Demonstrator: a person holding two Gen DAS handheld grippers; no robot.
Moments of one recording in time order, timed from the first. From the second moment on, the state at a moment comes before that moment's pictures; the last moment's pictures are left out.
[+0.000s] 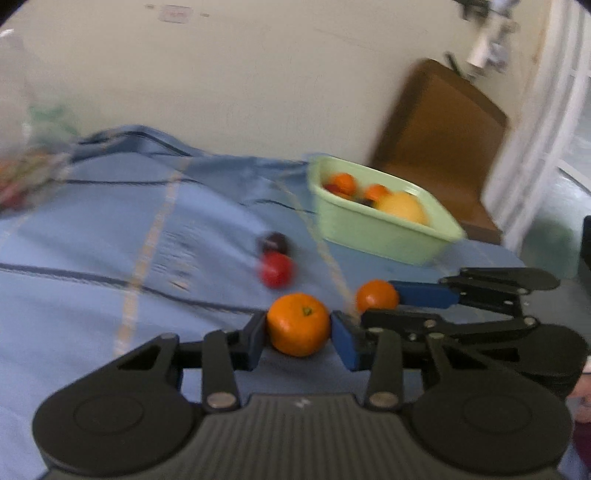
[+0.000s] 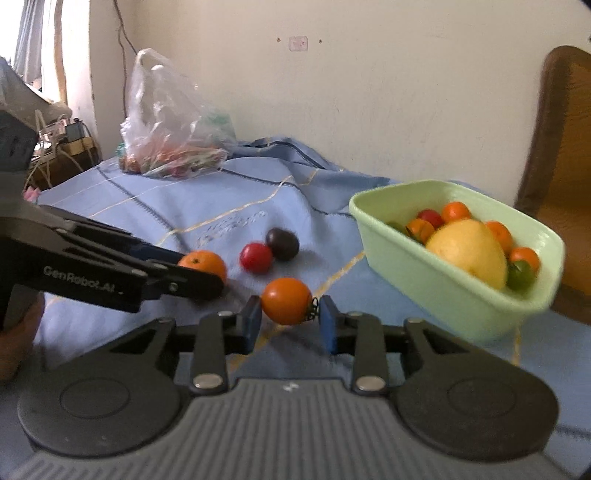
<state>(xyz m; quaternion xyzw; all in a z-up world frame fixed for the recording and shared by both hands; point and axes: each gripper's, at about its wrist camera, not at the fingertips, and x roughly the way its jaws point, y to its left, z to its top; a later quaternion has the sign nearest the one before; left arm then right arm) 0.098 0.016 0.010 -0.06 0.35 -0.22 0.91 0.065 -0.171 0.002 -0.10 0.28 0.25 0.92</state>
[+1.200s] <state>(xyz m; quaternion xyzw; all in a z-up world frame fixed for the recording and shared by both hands) 0.047 -0.071 0.009 0.02 0.31 -0.20 0.93 -0.045 -0.228 -0.009 -0.05 0.28 0.10 0.95</state>
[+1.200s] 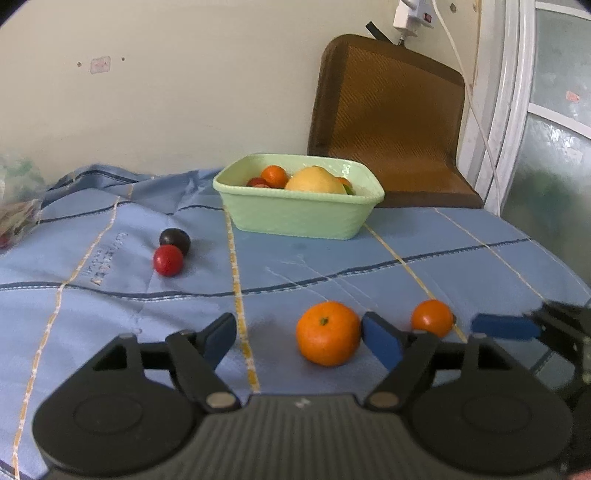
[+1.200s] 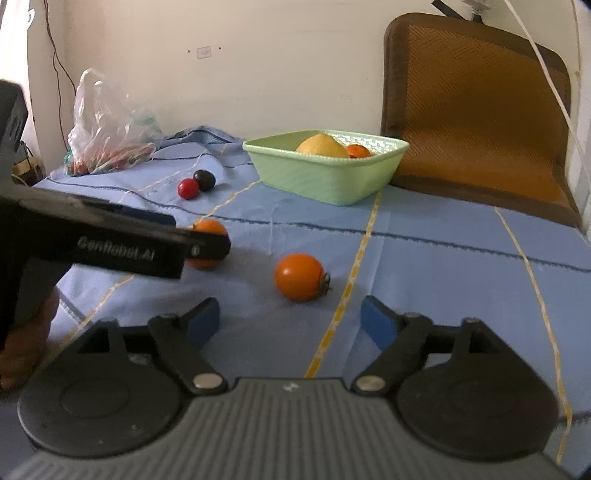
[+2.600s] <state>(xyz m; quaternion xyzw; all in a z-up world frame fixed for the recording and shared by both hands) 0.022 -0.055 0.012 0.02 0.29 -0.18 0.94 -0.069 -0.205 -0.016 -0.05 0.29 0.08 0.95</state>
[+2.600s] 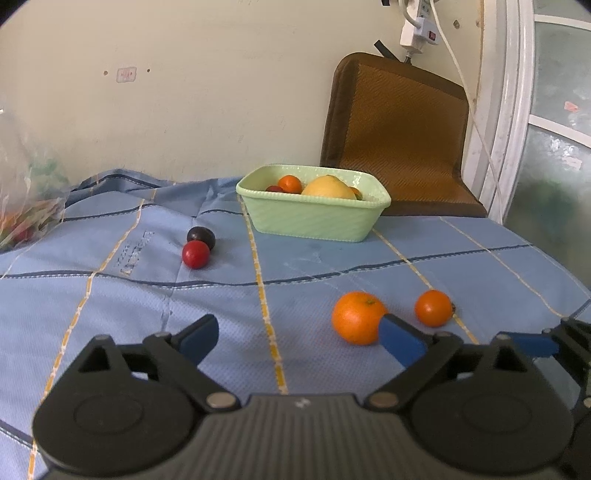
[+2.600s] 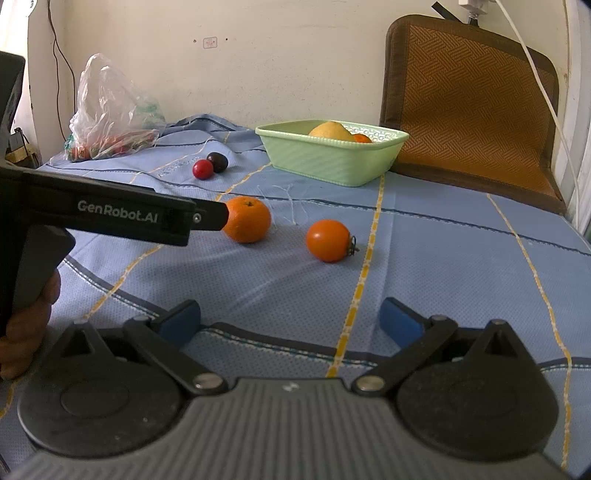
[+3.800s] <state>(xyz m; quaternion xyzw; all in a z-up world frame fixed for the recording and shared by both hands) 0.007 -0.058 0.018 0.04 0.25 -0.21 0.95 -0.077 -0.224 -0.009 0.00 0.26 0.03 0.97</state>
